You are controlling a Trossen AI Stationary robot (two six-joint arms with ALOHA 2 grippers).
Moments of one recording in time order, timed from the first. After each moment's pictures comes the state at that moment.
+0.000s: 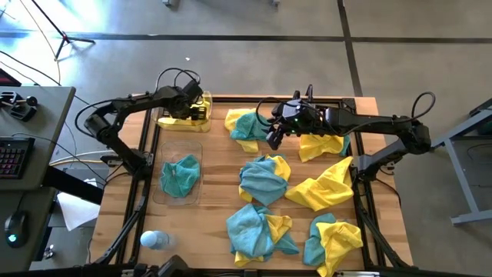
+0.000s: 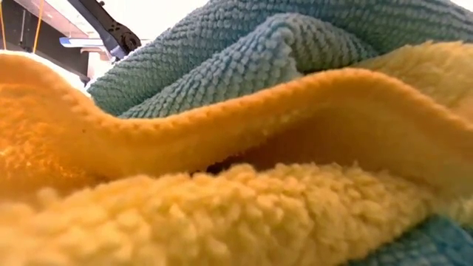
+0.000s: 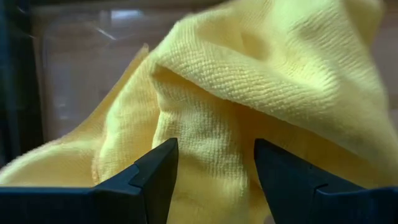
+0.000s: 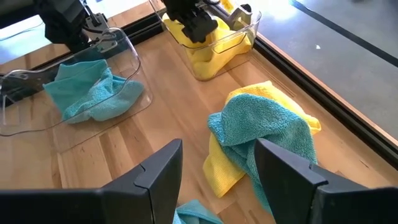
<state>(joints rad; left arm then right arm) 0.84 1.58 0.98 -0.74 -0.24 -0.62 -0.17 1.42 1.28 -0.50 0.19 0.32</state>
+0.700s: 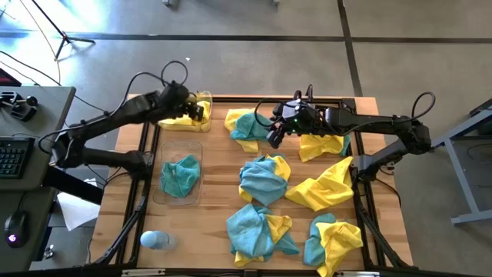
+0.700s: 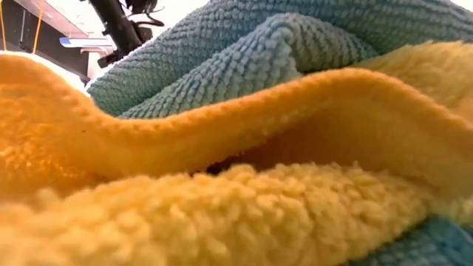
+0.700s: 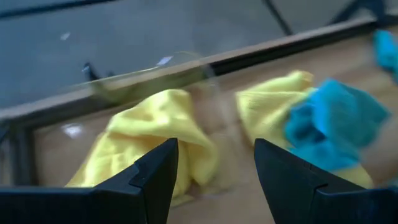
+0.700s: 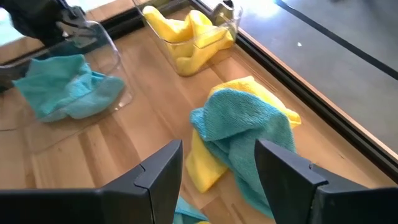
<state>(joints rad) 0.53 1.12 1.01 -0.74 -0.36 -0.53 -0.17 1.42 1.28 -0.54 0.25 0.31</state>
